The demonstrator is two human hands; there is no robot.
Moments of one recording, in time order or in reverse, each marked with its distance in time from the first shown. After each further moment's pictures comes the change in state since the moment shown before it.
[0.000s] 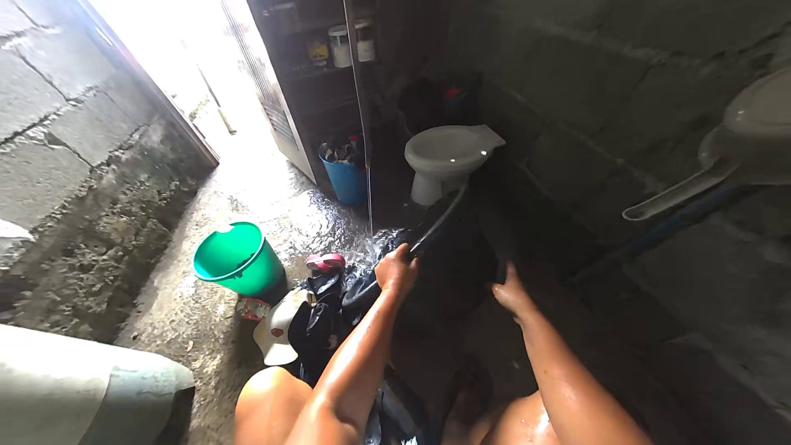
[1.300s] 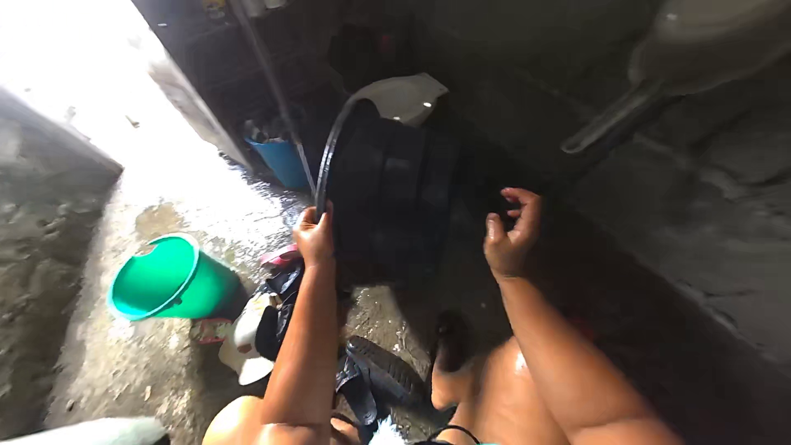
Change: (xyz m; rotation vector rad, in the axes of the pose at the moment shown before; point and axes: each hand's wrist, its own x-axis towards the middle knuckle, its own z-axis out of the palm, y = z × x) left_hand 0.046 -0.025 -0.018 -0.873 0.354 0.136; right_hand -0.014 0.000 -0.028 -0.029 0.815 -0.775
